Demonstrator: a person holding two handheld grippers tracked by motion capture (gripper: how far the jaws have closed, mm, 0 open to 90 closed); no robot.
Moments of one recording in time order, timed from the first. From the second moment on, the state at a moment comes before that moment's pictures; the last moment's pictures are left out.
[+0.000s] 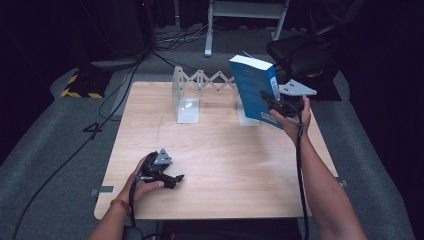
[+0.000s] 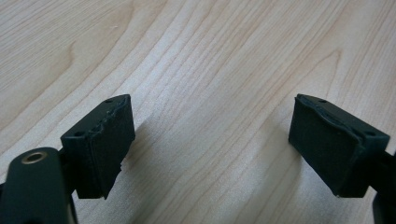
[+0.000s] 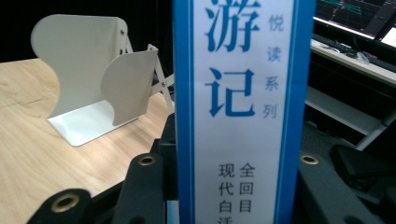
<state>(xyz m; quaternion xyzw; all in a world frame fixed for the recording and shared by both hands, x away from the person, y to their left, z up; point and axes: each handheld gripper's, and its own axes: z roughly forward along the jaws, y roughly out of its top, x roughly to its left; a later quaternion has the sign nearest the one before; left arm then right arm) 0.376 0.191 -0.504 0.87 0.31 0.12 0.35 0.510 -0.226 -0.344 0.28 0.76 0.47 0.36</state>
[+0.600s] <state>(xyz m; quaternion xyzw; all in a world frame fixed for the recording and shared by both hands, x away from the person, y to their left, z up) 0.375 0.191 -0.504 0.88 0.30 0.11 0.35 0.550 -0.211 -0.369 0.36 0.72 0.47 0.36</state>
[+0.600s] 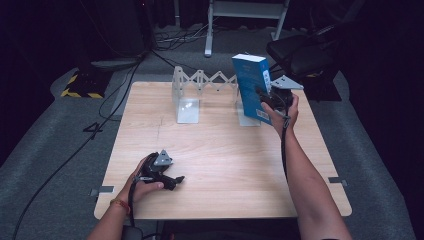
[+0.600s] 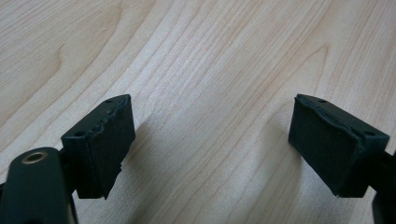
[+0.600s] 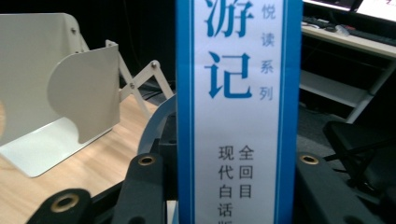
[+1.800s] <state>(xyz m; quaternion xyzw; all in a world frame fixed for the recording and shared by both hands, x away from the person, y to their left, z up) 0.374 0.190 -0.504 0.88 0.29 0.11 0.36 0.501 -0.255 -0.427 0.37 0.70 0.51 0.34</state>
